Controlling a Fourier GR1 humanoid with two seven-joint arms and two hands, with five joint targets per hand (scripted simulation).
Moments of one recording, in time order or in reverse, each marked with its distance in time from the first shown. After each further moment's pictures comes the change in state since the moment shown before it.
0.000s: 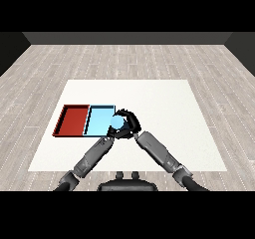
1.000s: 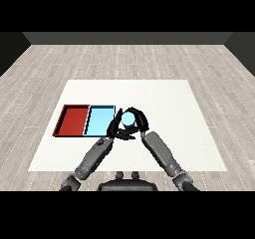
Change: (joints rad) left arm 0.047 -0.039 0.089 -0.017 0.122 -0.186 -0.038; right arm 0.095 0.018 -0.182 -0.034 0.086 0.119 -0.008
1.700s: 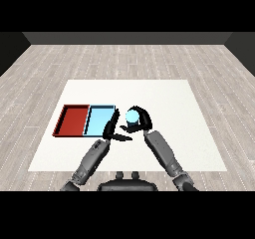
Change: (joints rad) left arm 0.088 -0.002 0.067 -0.116 -0.090 -0.031 0.048; right arm 0.014 0.000 -0.074 0.010 0.016 0.021 0.010
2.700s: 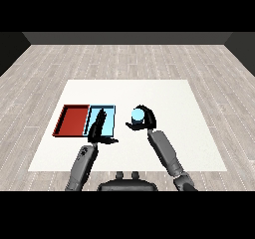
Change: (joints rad) left arm 0.186 0.001 0.224 -0.249 -0.114 -0.221 0.015; right arm 0.015 -0.002 -0.098 0.044 0.016 0.037 -0.001
